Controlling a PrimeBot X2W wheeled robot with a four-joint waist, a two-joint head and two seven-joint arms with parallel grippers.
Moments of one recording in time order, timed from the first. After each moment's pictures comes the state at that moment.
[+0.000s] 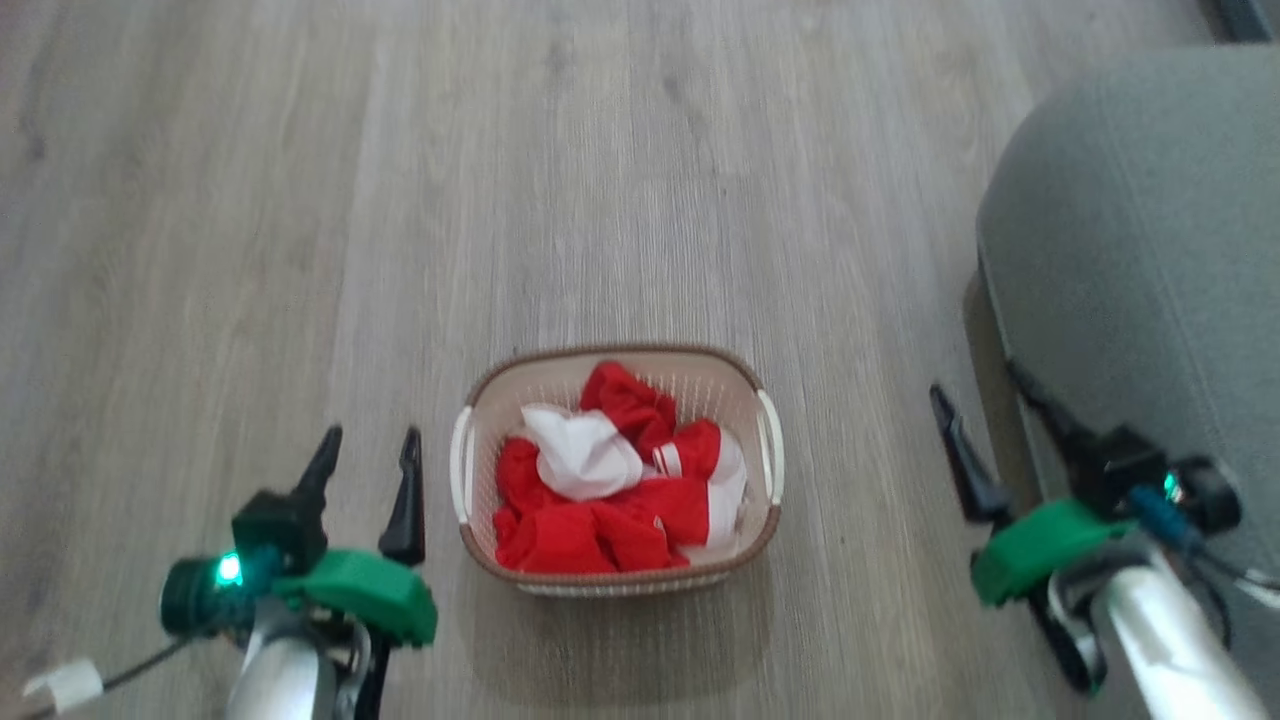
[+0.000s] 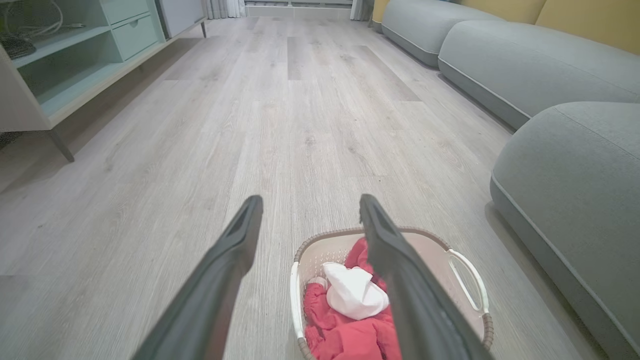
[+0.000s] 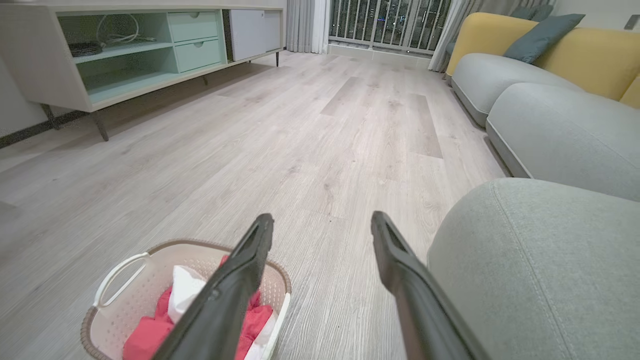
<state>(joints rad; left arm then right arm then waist) -0.11 0.04 -0.07 0.32 -0.13 -0.02 -0.25 -0.17 -0.19 0.13 0.33 0.11 0.13 -0.25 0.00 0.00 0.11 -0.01</state>
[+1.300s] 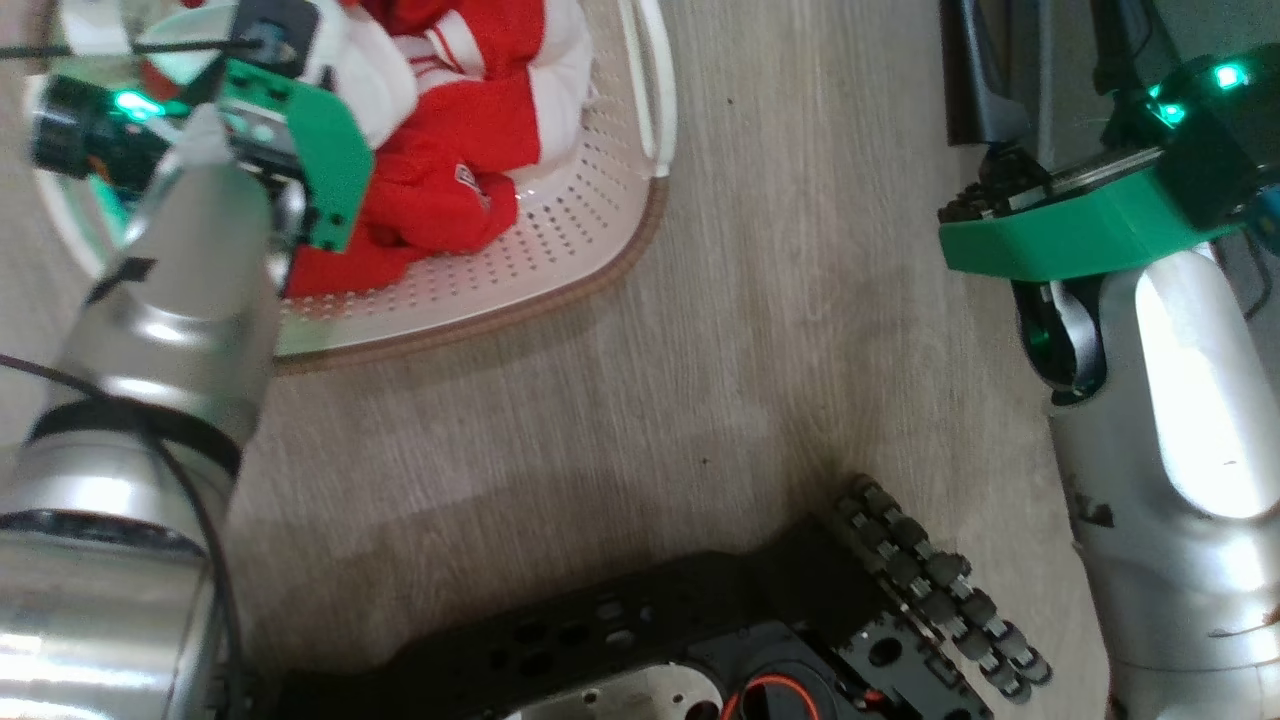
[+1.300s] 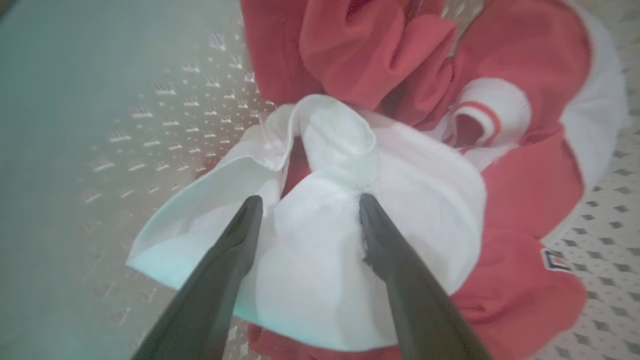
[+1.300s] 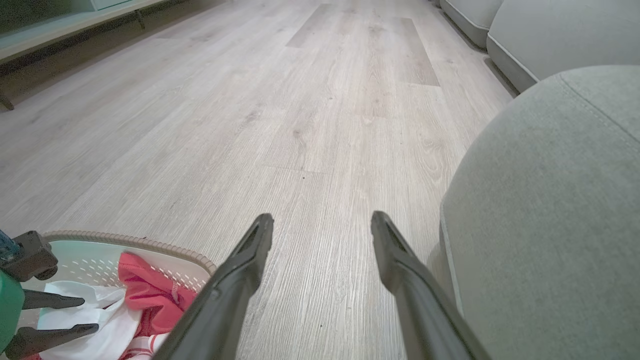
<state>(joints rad) -1.15 0.10 -0.32 1.23 0.05 0.04 -0.04 -0.64 -0.08 0.13 0.11 0.13 0.13 -0.26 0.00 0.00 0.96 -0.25</state>
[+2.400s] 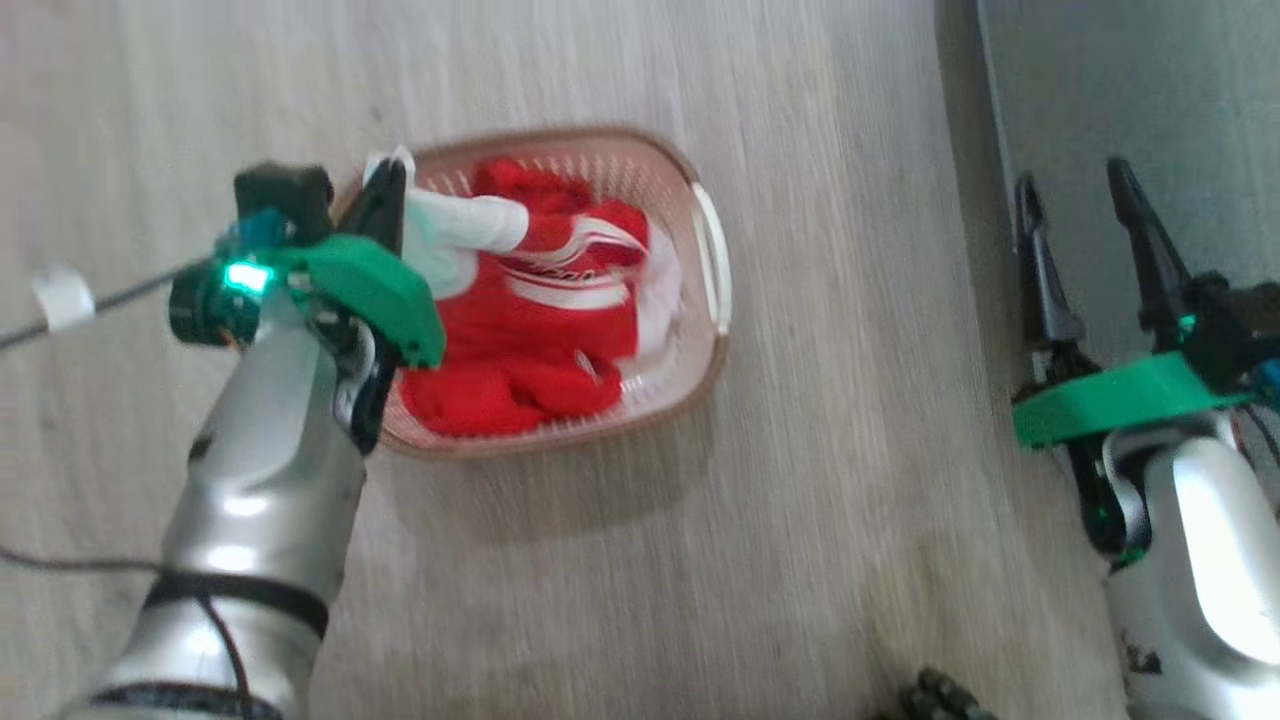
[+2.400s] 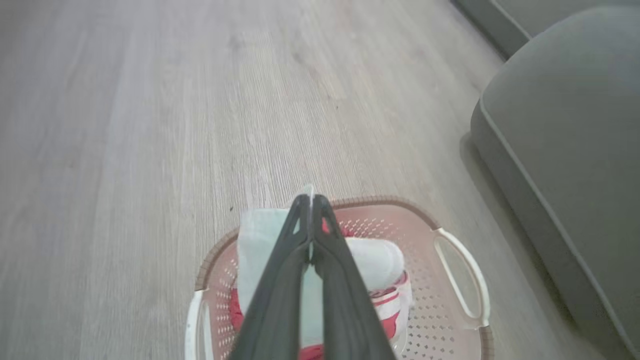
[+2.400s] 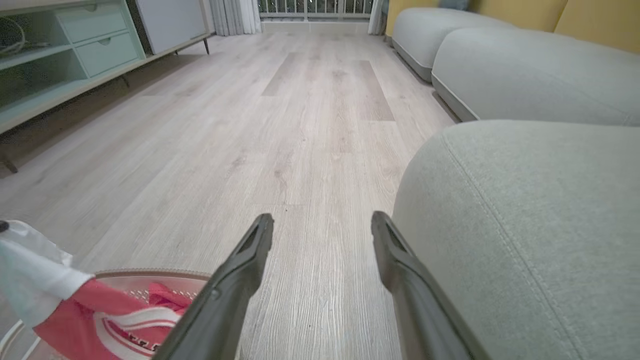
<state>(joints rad) -0.82 0.04 -0.19 0.97 -0.26 -0.09 -0.25 -0.34 -0.13 -0.01 0.19 0.17 0.13 -0.26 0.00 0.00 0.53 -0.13</state>
